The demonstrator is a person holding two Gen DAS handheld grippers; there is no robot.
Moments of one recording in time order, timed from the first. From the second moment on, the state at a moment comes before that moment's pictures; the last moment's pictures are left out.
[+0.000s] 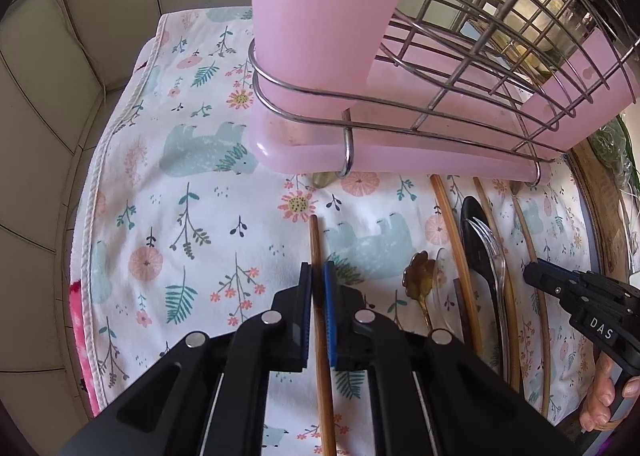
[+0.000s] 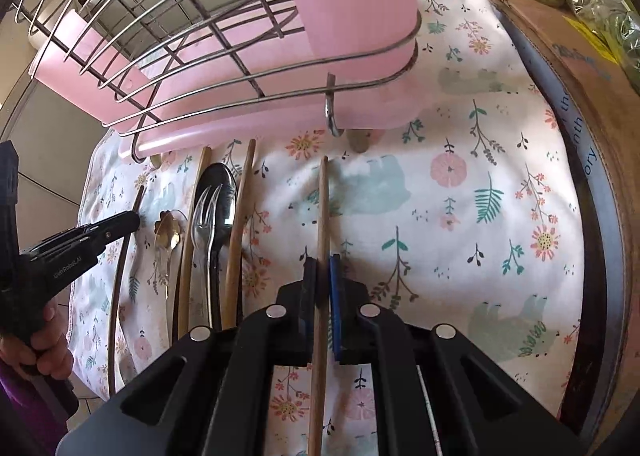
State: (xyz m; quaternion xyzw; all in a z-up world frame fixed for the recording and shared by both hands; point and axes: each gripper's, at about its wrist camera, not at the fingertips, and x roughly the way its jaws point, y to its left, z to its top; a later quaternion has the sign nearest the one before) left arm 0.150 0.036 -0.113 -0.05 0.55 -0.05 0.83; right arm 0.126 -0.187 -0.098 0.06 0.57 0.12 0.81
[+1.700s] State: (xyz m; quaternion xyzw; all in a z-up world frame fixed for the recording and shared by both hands) left arm 0.137 0.104 0.196 -0.10 0.17 -0.03 0.98; right arm 0.149 -0.235 0.186 0.12 0.07 0.12 0.98
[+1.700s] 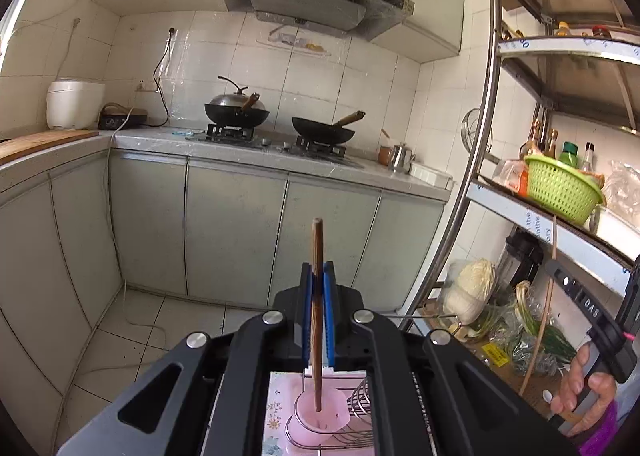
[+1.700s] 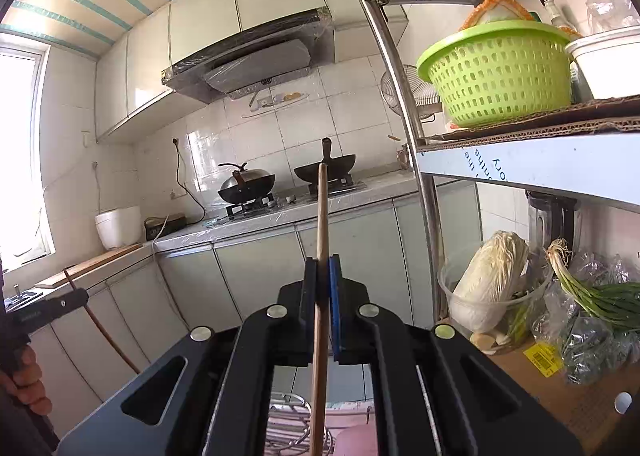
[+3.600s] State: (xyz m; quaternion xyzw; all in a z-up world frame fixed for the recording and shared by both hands) left arm 0.074 0.059 0.029 -0.10 0.36 -0.09 0.92; right arm 0.064 -0.228 0.014 0.11 0.35 0.12 0.92
